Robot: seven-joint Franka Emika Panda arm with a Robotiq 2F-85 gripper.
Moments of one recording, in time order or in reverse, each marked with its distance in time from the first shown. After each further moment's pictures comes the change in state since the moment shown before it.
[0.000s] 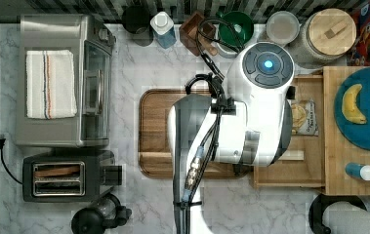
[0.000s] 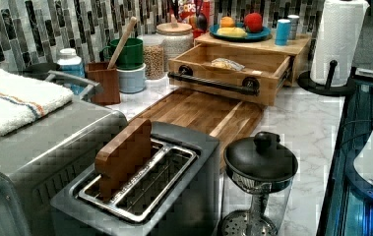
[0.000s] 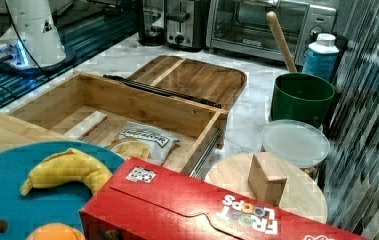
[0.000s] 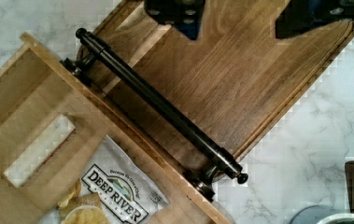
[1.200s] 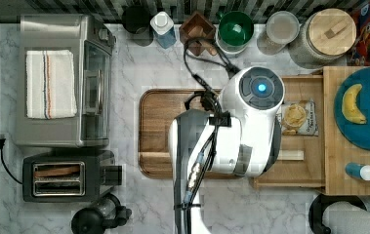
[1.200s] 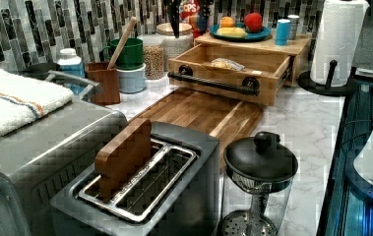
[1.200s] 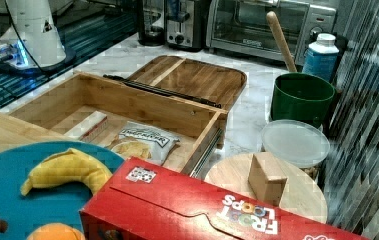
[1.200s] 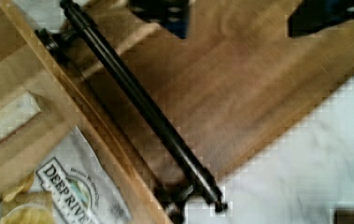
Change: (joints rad) arm 0.001 -0.042 0.000 -0.195 0.044 0.162 -0.229
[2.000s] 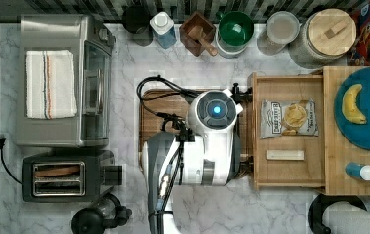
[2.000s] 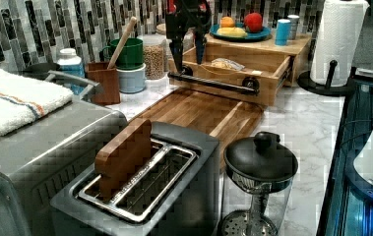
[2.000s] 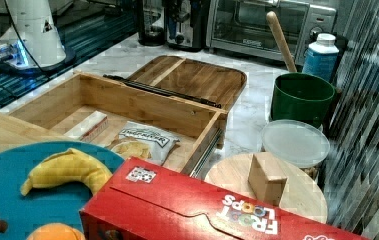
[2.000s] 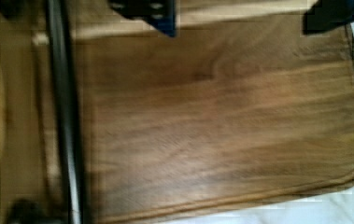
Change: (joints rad) arm 0.026 -0.023 0.093 -0.201 0.035 0.196 -0.385
